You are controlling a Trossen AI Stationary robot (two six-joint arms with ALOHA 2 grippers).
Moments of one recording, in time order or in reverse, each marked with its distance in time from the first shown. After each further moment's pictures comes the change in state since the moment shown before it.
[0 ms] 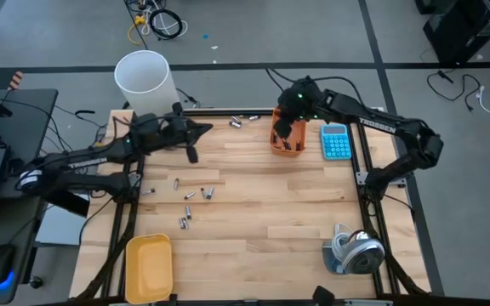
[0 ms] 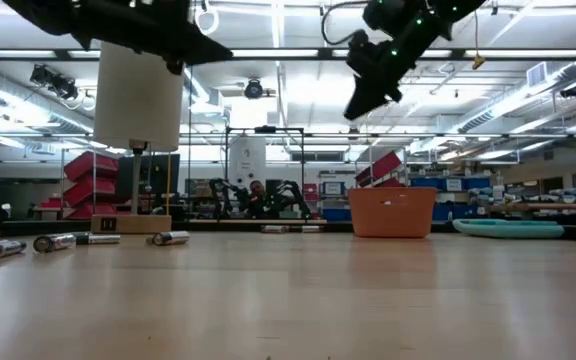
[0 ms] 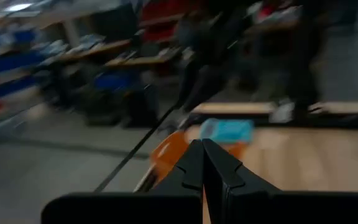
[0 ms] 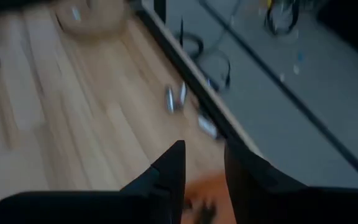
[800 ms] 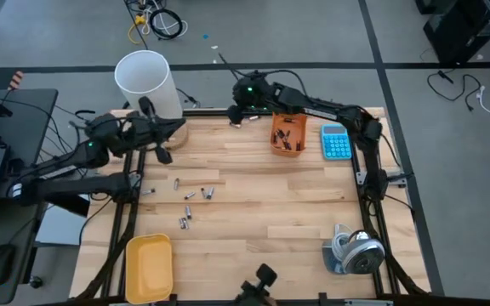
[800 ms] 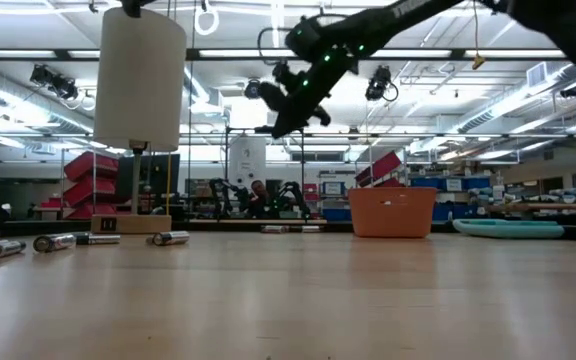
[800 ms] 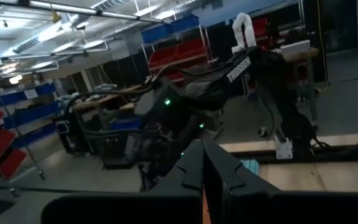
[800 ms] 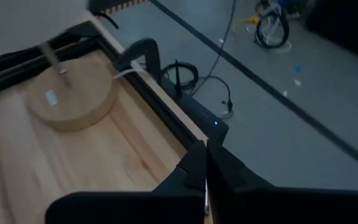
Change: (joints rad) left arm -0.060 -0.334 0.099 -0.265 -0.019 0.097; right arm 0.069 0.575 0.559 0.083 0.105 0.184
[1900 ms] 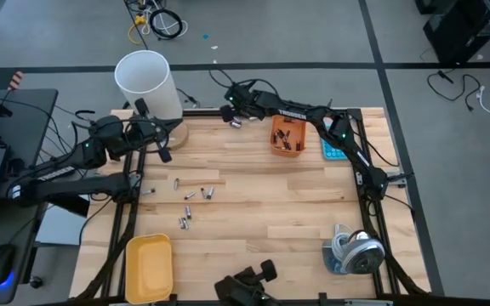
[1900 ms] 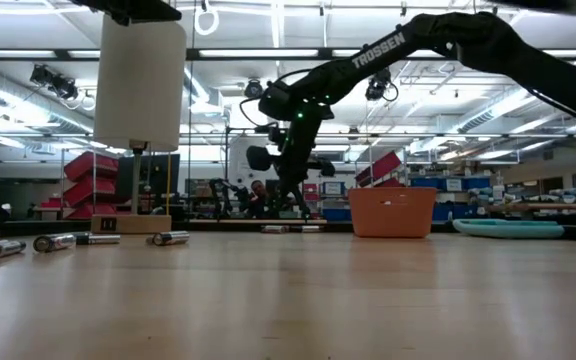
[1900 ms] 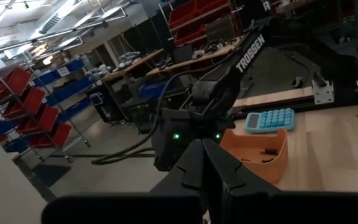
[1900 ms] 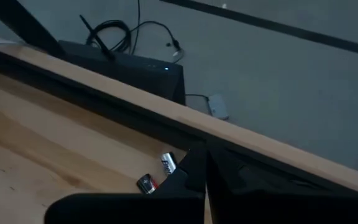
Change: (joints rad) left arm 0.001 -0.021 -0.002 -0.155 -0.150 0.130; right arm -0.028 0.337 0.271 -0.246 0.202 0.467
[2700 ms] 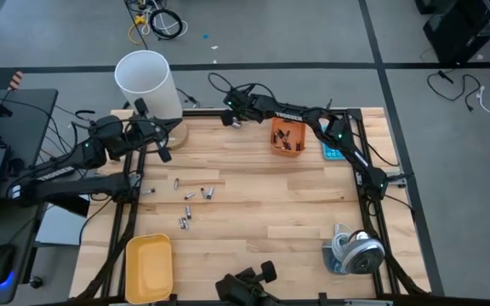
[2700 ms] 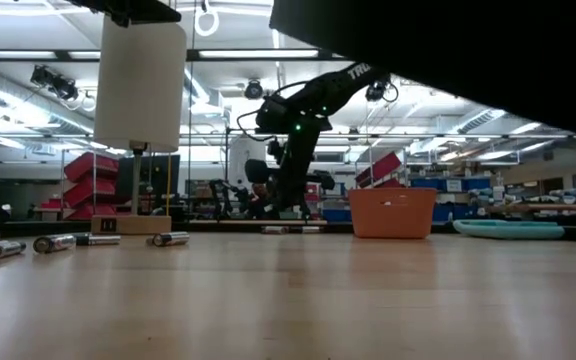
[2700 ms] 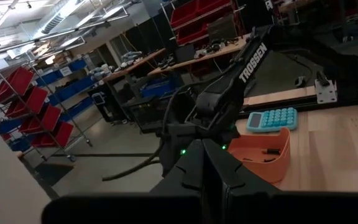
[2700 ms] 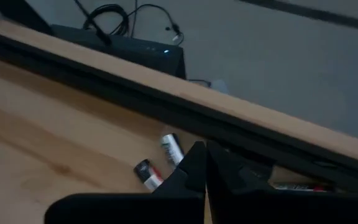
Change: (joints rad) left arm 0.000 -0.003 0.000 -0.003 -0.009 0.003; right arm -0.001 0.045 -0.003 -0.005 -0.036 0.048
